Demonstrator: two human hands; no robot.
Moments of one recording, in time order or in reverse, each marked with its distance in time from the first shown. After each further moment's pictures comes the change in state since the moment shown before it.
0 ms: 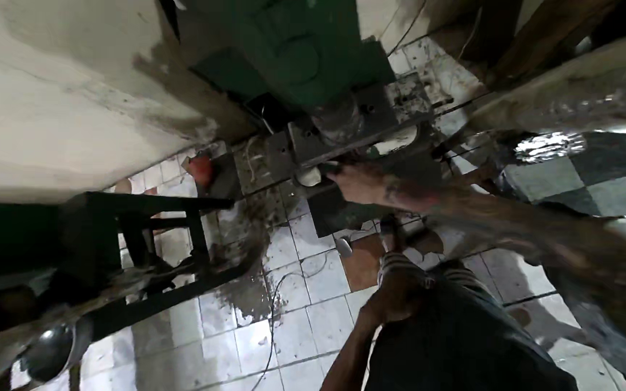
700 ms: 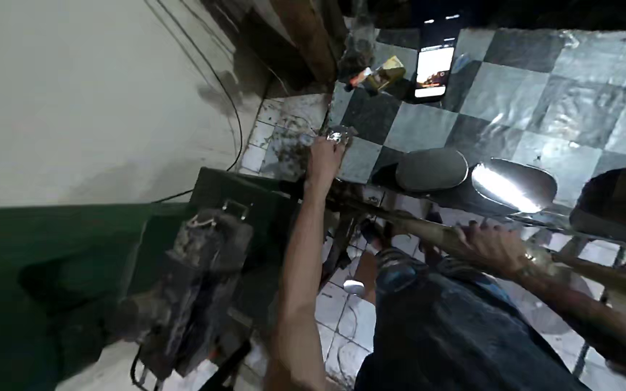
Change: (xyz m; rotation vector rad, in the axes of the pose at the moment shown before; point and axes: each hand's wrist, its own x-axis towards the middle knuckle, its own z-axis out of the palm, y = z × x) left_hand 0.366 0.233 -0.027 0.981 0.066 0.127; right_hand -0.458 0.147 0.216 0.478 0.130 1.433
